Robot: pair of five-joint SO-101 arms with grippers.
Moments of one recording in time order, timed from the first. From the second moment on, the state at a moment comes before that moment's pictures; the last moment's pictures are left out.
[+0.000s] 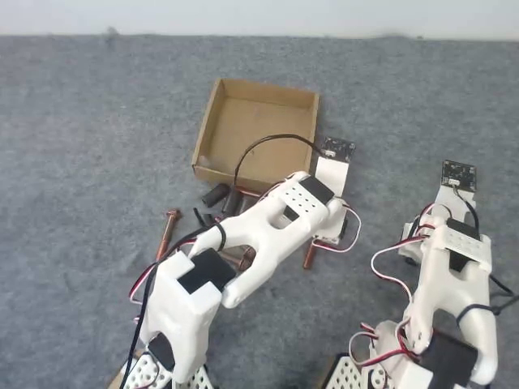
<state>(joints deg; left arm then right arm) 39.1 27.3 6.8 61.8 31.5 21.2 -18.9 57.1 44.5 8.7</state>
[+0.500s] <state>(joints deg) 37.3 28.0 4.2 66.2 17.7 21.2 -18.9 57.1 44.5 8.7</state>
